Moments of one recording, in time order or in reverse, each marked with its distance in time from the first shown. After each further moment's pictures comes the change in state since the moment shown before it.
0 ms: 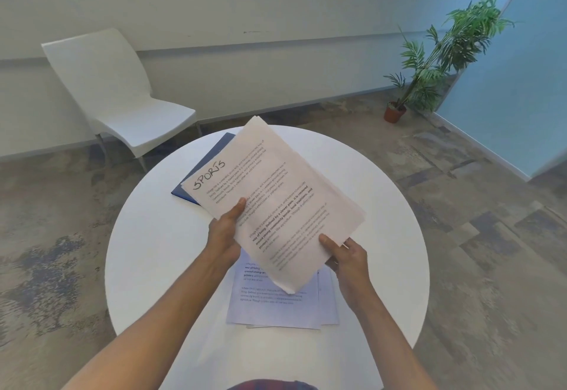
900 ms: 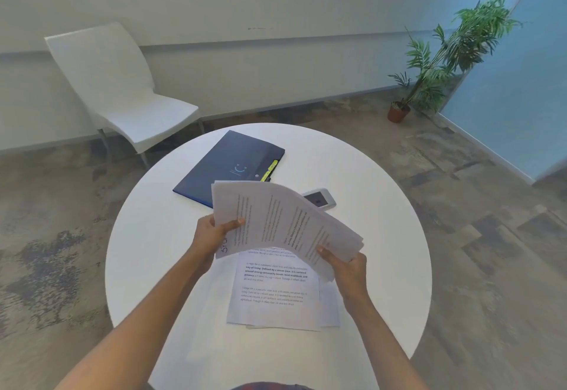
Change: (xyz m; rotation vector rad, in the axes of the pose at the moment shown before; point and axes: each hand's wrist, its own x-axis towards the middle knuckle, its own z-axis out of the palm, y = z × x) left_hand 0.008 0.015 -0.039 0.750 0.005 0.128; right_hand 0.003 0.019 -0.005 -0.241 0.113 -0.078
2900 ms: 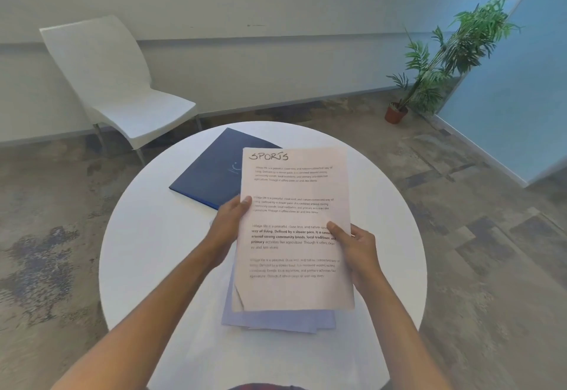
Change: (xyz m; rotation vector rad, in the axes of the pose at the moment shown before) left_hand -0.025 0.036 0.030 -0.127 -0.212 0.068; right_hand 0.016 -0.051 -0.001 0.027 -0.048 0.113
